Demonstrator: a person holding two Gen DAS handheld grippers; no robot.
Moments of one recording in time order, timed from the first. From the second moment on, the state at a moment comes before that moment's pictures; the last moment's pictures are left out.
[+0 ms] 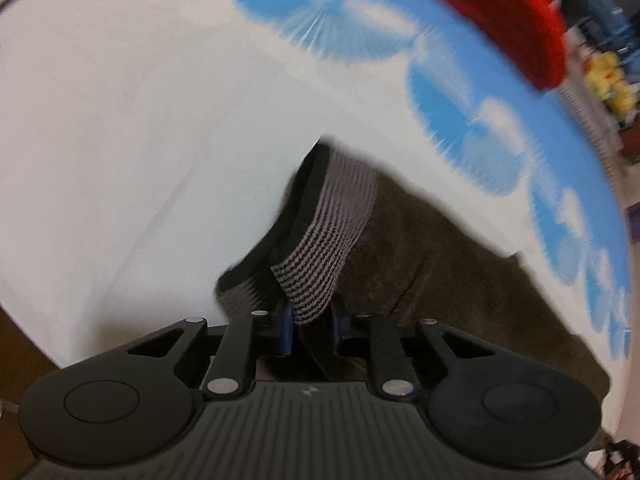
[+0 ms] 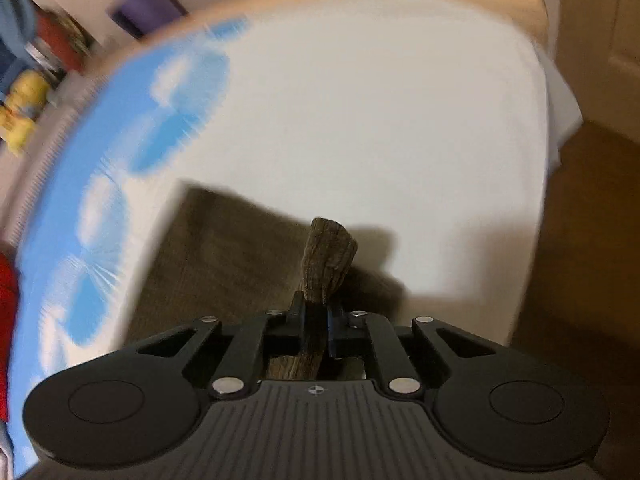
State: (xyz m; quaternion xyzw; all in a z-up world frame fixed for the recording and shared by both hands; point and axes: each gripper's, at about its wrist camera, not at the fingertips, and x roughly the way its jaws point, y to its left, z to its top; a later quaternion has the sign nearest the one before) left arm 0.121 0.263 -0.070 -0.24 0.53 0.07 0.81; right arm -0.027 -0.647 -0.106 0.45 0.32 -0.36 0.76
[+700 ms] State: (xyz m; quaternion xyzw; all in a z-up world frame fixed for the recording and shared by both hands) left arm 0.114 0.222 -0.031 -0.10 0.46 0.00 0.88; right arm -0.024 -0.639 -0.069 0.29 0.28 -0.45 0.80
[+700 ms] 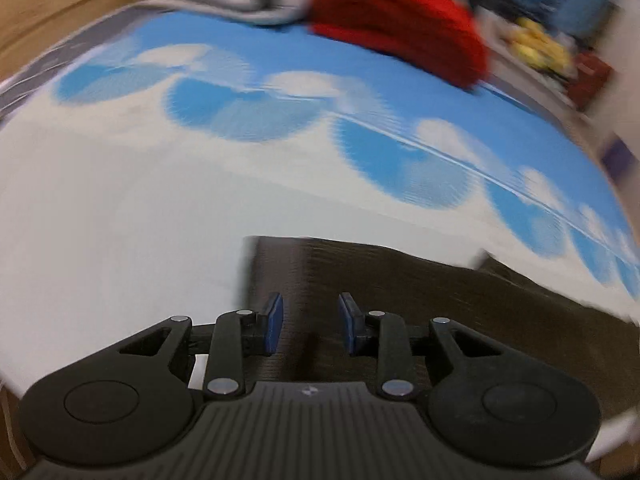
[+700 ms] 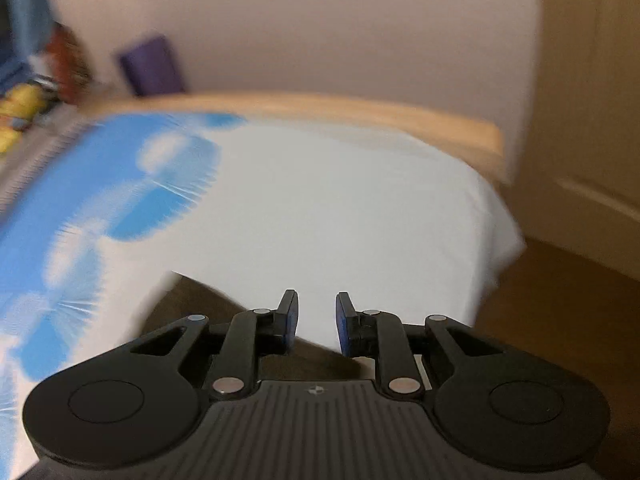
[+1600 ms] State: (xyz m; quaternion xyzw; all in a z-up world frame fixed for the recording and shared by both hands) left arm 0.124 0.183 -0.103 0.03 0.62 -0.04 0.78; right arm 0.231 -0.220 -0.075 0.12 0.44 0.23 0.86
